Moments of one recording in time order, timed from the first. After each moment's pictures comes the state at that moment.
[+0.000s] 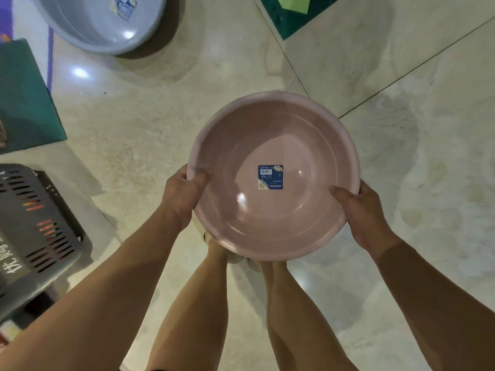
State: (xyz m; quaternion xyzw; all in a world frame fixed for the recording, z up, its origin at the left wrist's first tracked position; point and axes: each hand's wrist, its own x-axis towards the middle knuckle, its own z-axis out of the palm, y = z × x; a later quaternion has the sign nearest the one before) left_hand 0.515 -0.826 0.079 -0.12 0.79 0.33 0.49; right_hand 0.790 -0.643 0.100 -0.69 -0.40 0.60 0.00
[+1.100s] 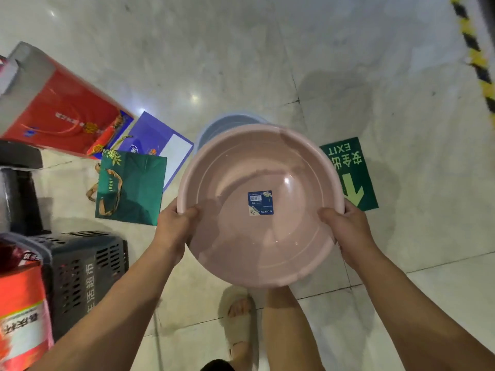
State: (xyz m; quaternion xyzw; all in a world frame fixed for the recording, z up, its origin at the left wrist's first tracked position) left_hand 0.187 -0.770 0.237 -0.23 0.78 0.48 0.34; right_hand 0.359 -0.502 0.257 -0.58 -0.51 0.63 -0.05
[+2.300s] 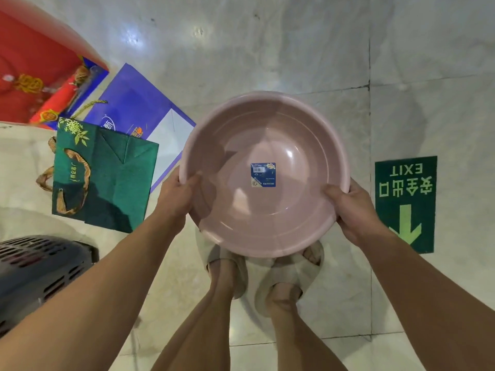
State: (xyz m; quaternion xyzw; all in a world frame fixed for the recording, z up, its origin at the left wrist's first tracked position) left_hand 0.031 -0.766 0.002 -0.27 0.77 0.46 0.35; right_hand 0.176 -0.477 0.035 -0.56 -0.52 0.63 -0.15
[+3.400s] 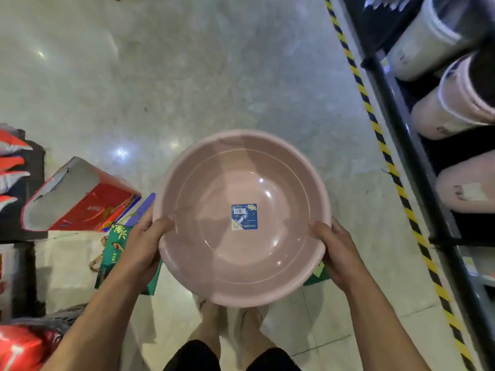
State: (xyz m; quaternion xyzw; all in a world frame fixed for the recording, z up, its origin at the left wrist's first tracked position) left_hand -0.017 -0.725 0.486 -0.15 0.66 0.65 0.35; right_hand 0.167 -0.441 0.519 -0.50 -0.52 0.70 0.00
